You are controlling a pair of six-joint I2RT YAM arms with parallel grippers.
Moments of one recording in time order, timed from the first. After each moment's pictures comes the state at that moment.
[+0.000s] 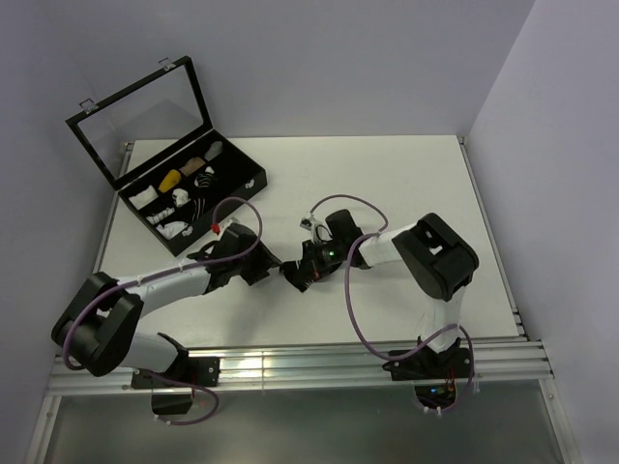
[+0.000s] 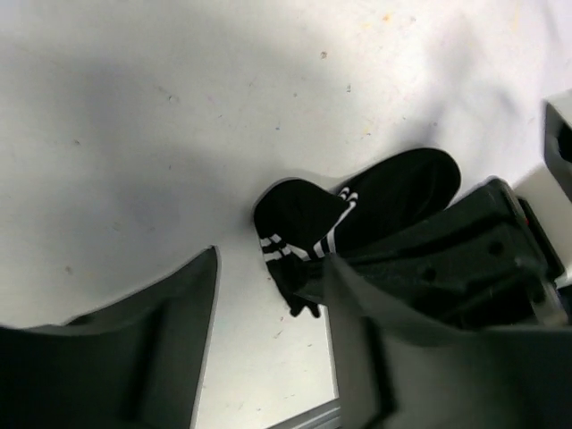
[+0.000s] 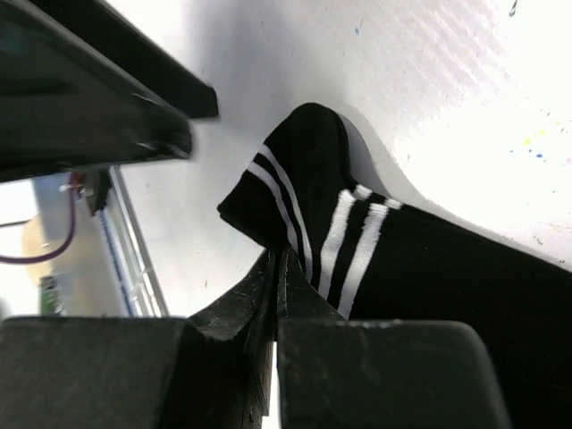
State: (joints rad) left arm -0.62 1.40 0.62 -0.06 0.01 -1.22; right arm 0.61 1.88 0.80 0.27 -0.77 0.39
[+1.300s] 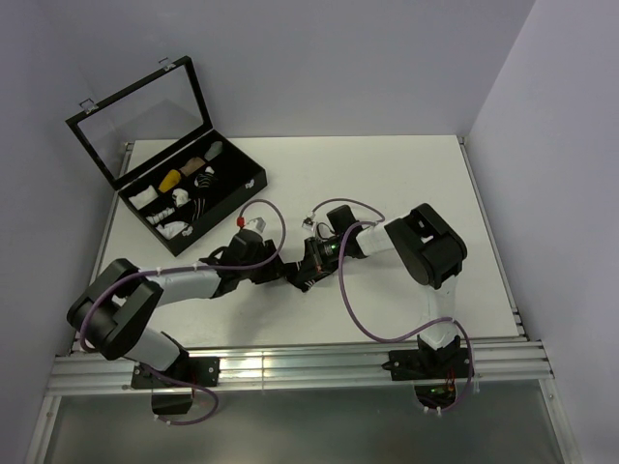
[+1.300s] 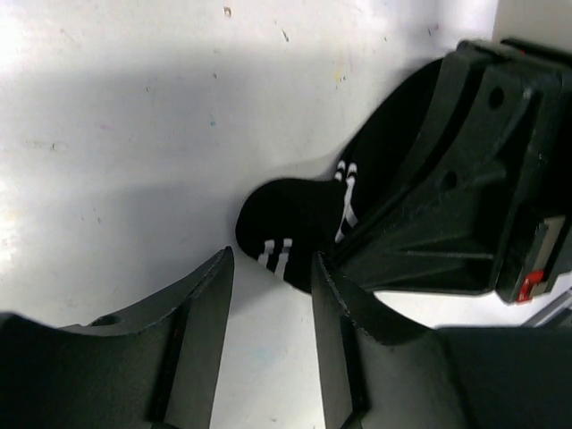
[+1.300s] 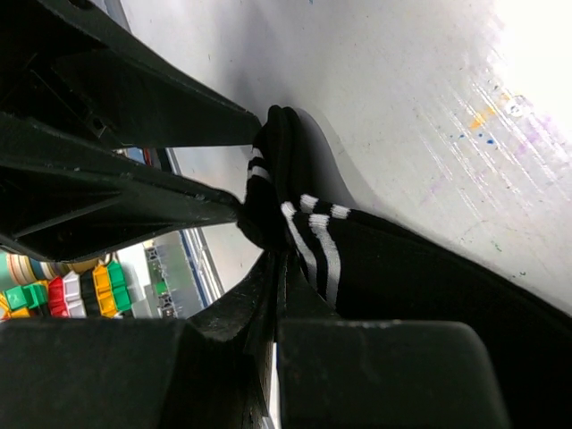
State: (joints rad) left arm -0.67 1.49 0.56 0.18 0.07 -0.83; right arm 0.53 2.00 0.92 0.13 -0.97 0.48
